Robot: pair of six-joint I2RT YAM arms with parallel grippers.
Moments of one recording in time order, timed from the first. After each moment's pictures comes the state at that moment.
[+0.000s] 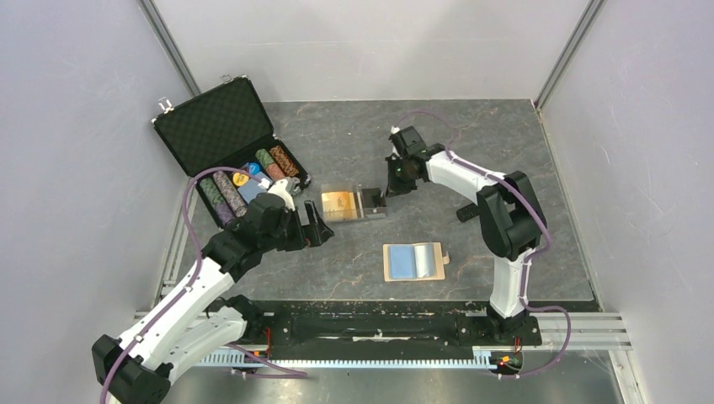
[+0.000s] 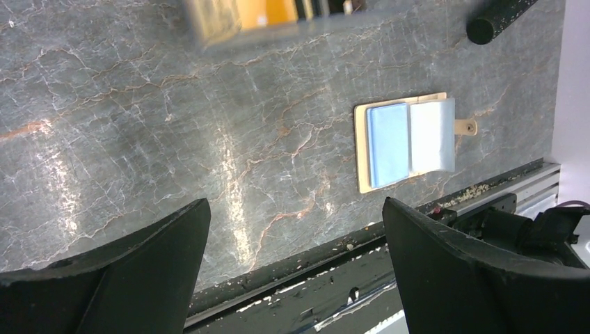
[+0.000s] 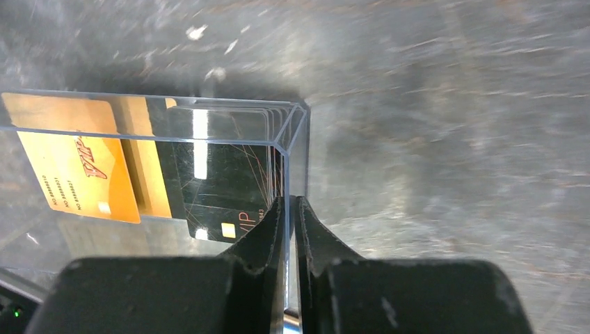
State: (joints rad) left arm -0.57 0.80 0.70 -0.59 0.06 -0.68; right arm 0.49 1.97 1.44 -0.52 -0.13 0.43
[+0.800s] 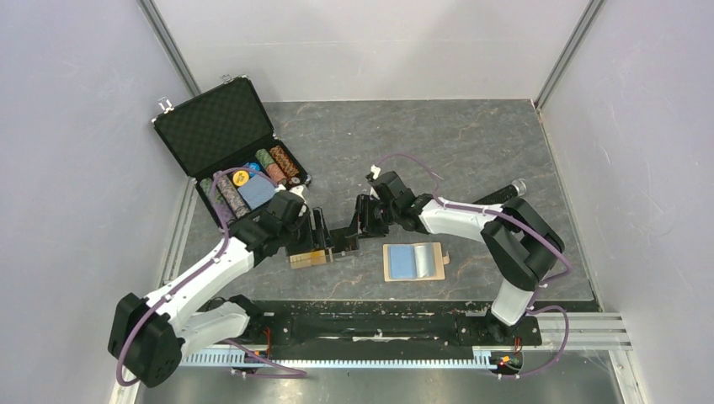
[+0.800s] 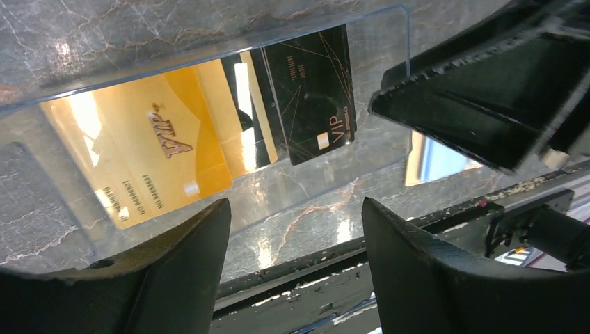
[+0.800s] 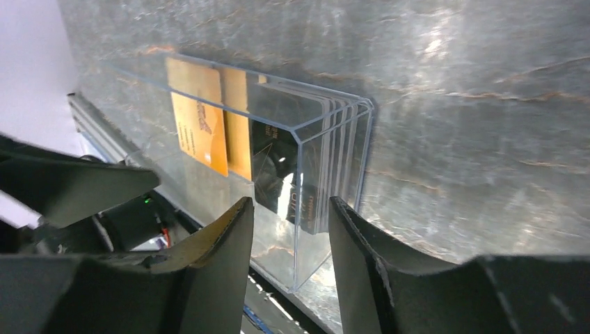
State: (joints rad) left arm -0.57 1.02 0.69 -0.57 0.08 -0.68; right arm 0.77 1.75 1.01 -0.09 -0.30 0.78
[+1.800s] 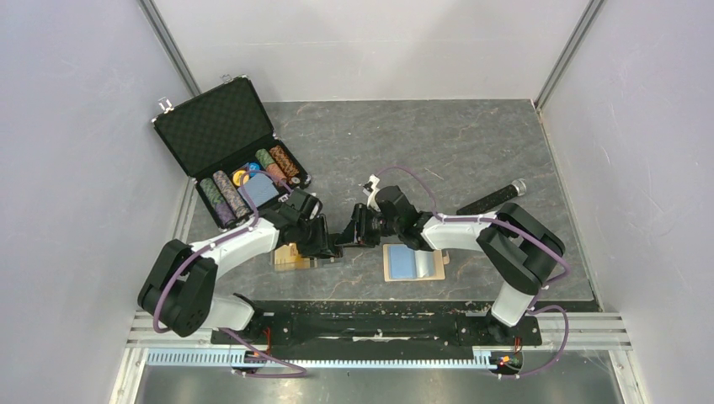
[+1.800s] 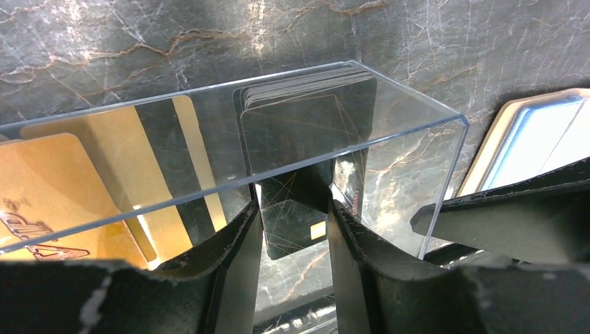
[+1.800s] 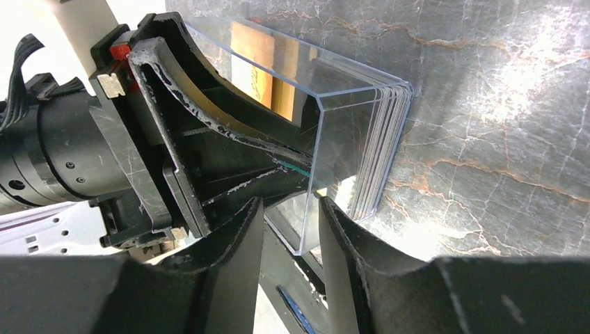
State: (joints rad) left arm -0.54 1.37 0.67 -0.43 0.17 -0.68; right arm 0.83 1.73 0.83 0.31 -0.42 0.98
